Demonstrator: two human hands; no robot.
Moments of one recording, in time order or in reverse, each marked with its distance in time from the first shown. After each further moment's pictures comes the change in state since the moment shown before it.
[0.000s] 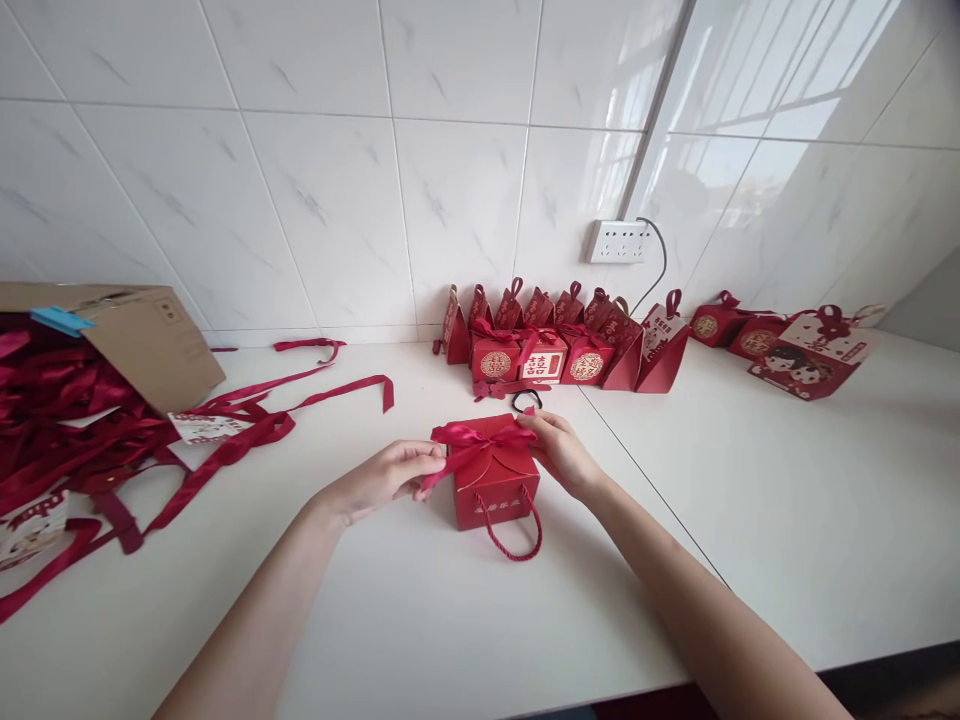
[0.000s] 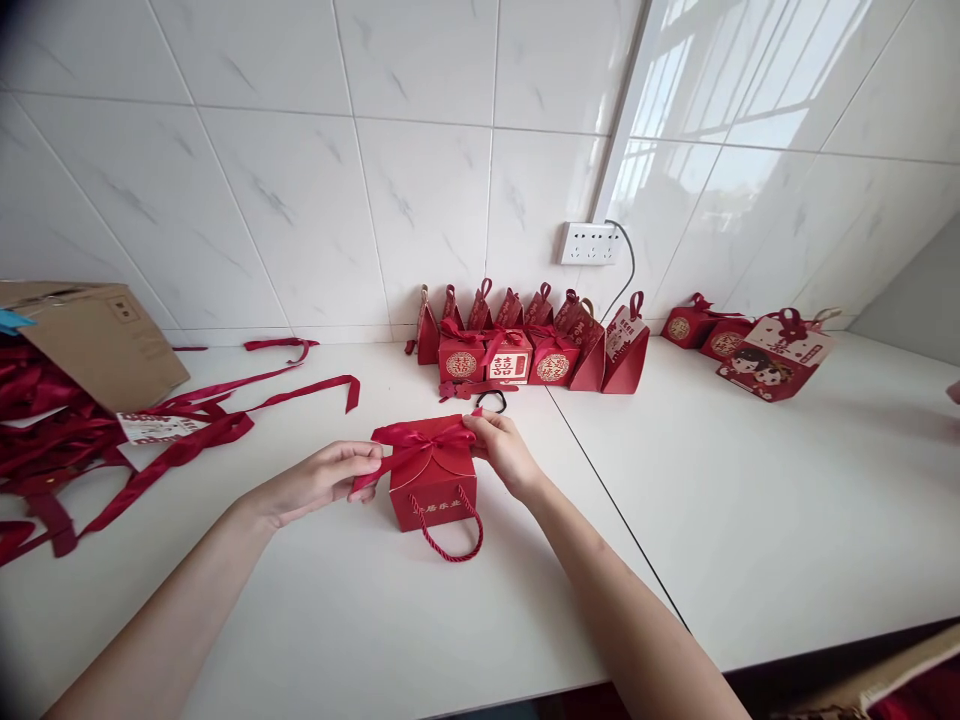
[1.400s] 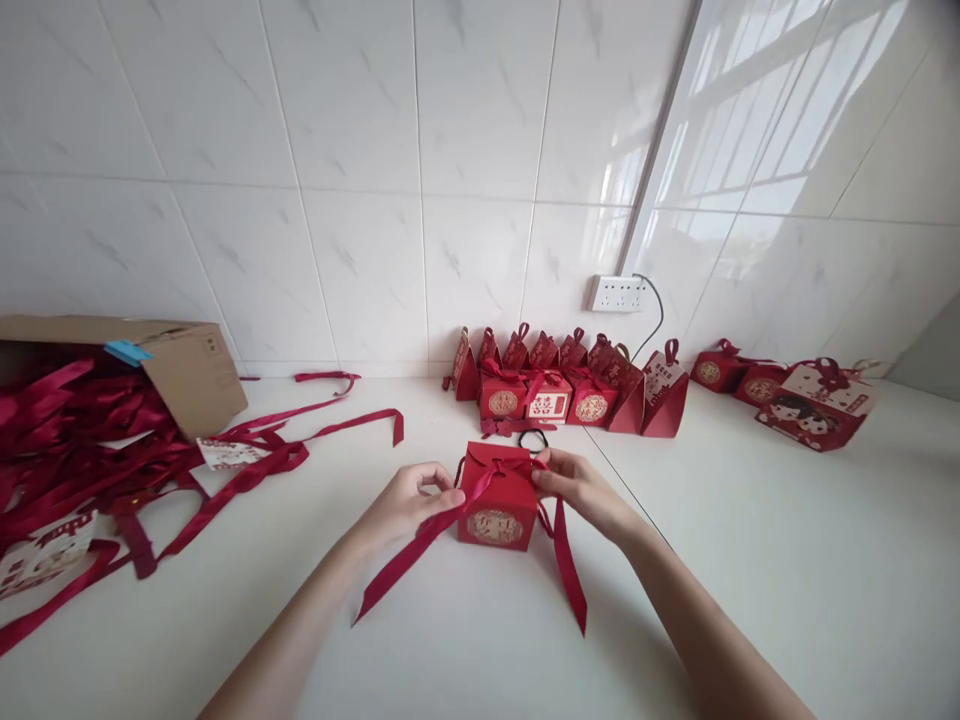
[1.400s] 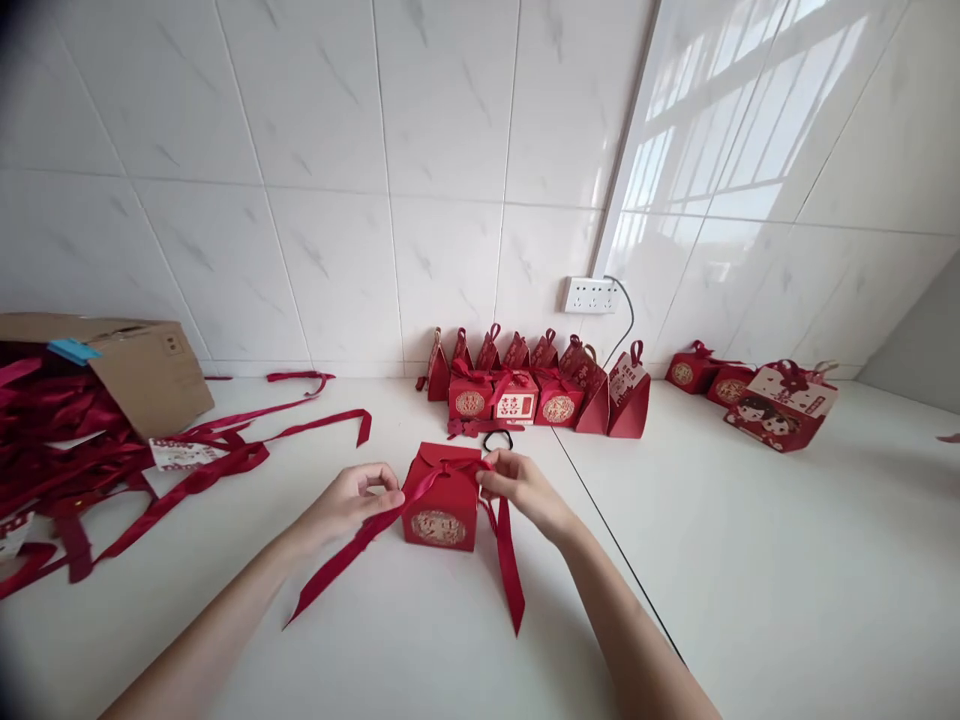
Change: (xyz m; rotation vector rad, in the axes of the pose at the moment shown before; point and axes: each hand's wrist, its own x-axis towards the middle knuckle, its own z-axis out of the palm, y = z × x) left_hand 0.014 -0.017 0.000 0.324 0.272 0.196; right_hand -0.015 -0.025 -0.017 -0.425 -0.291 -0.058
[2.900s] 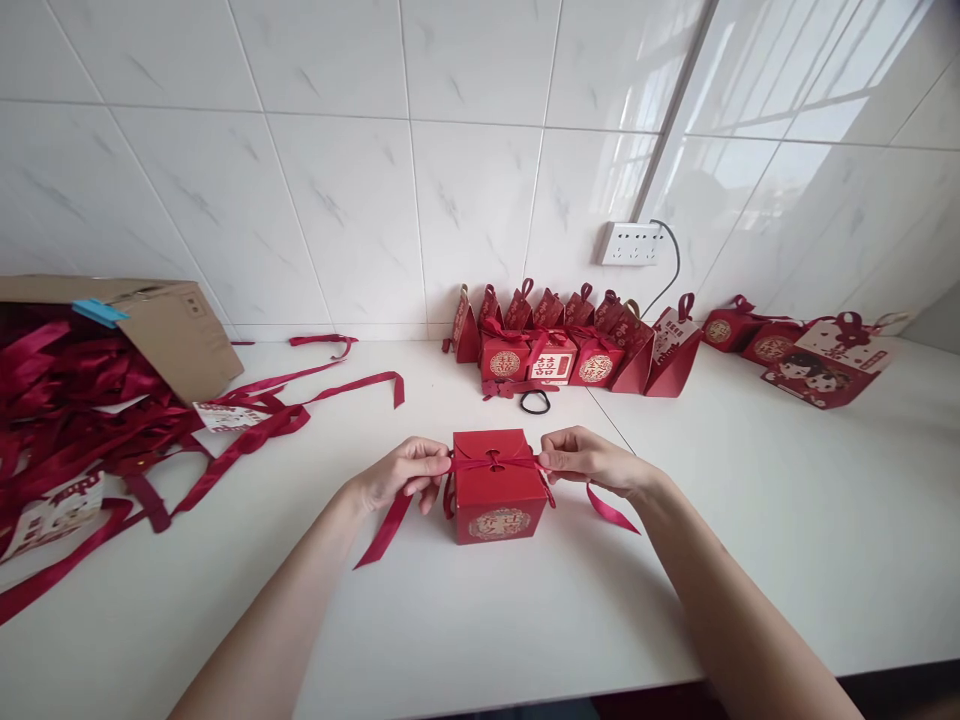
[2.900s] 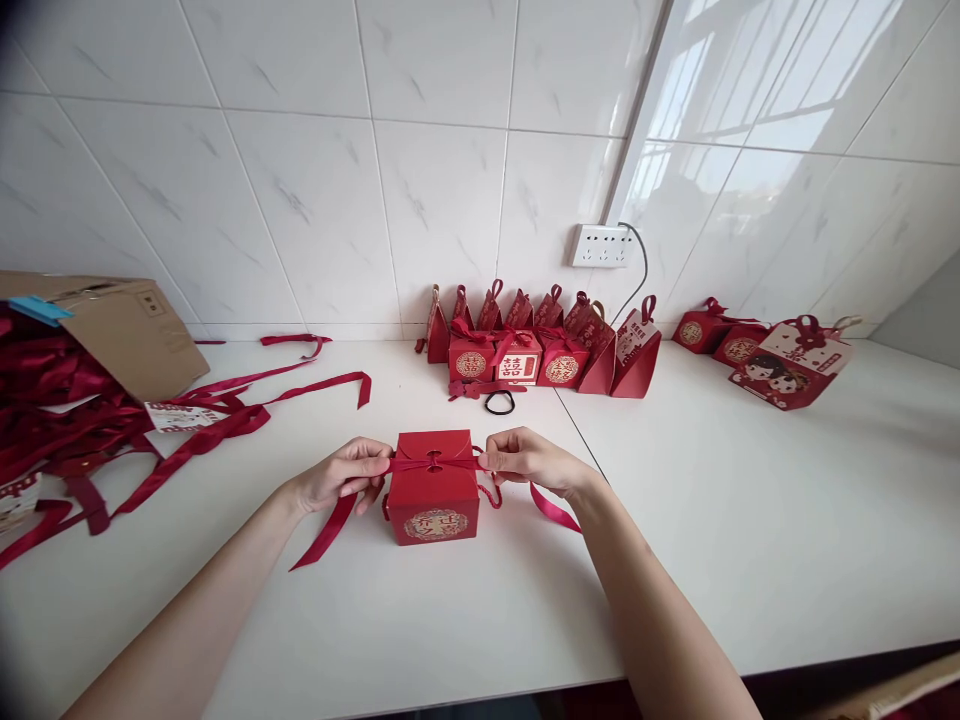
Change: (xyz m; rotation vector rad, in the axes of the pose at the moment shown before) left_hand 0.002 -0.017 -0.010 -0.384 -0.329 -0.120; right_hand -0.010 -0.009 -0.011 -0.066 -0.277 0.183
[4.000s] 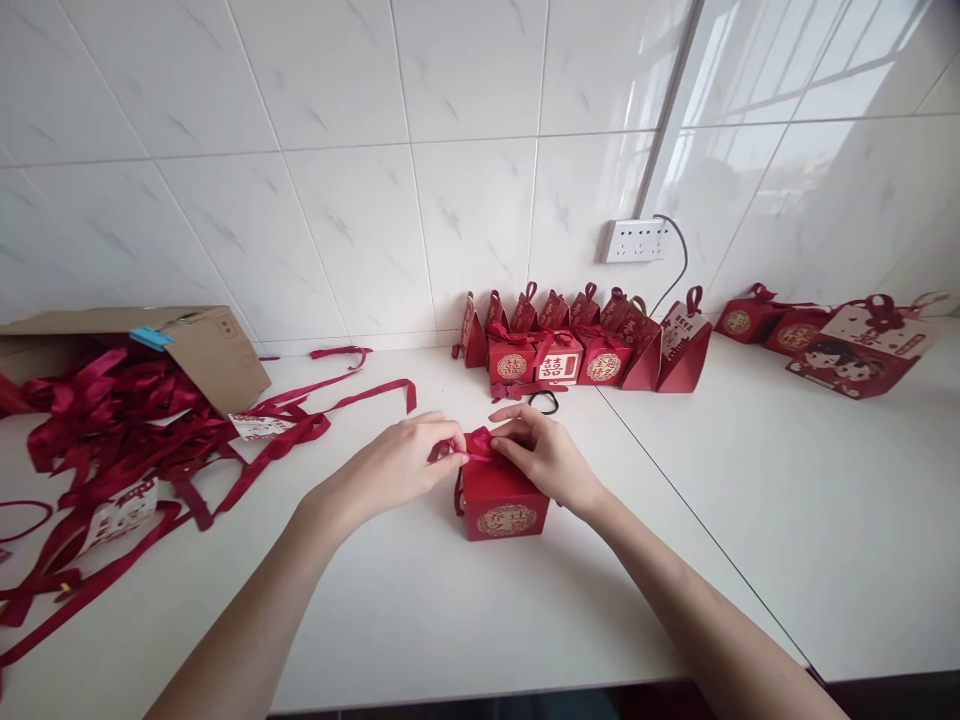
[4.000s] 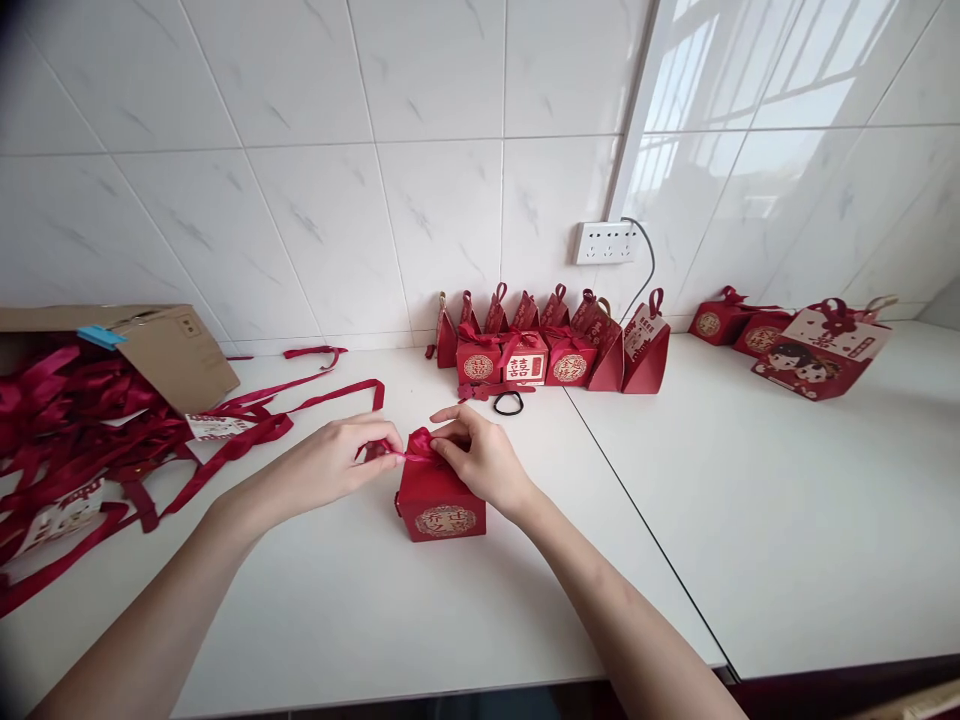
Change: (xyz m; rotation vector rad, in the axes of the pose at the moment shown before) left_hand -0.037 0.075 0.044 0.993 0.363 0.236; right_hand 0.026 -0.015 0.065 -0.196 0.421 -0.381
